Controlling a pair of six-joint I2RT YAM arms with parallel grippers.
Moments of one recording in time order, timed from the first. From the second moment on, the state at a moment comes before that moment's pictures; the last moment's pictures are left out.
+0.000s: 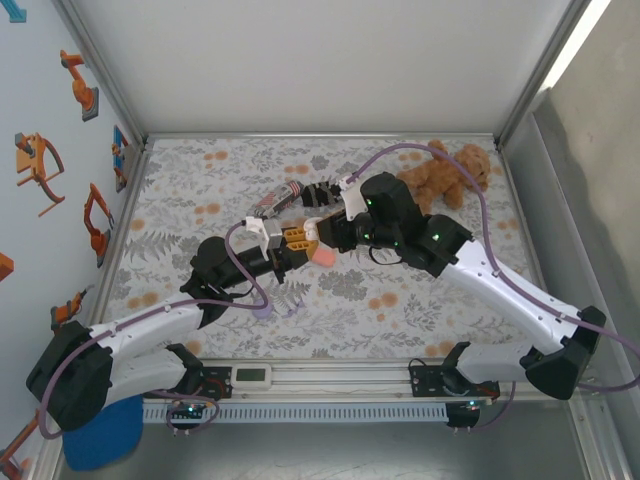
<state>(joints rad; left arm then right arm) -0.75 1.10 0.45 0.77 0.54 -0.16 0.86 1.26 1.31 -0.61 -0.18 0.32</state>
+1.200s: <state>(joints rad) -0.75 1.02 0.43 0.75 0.52 -0.16 0.85 1.15 1.22 -0.48 -0.03 0.28</state>
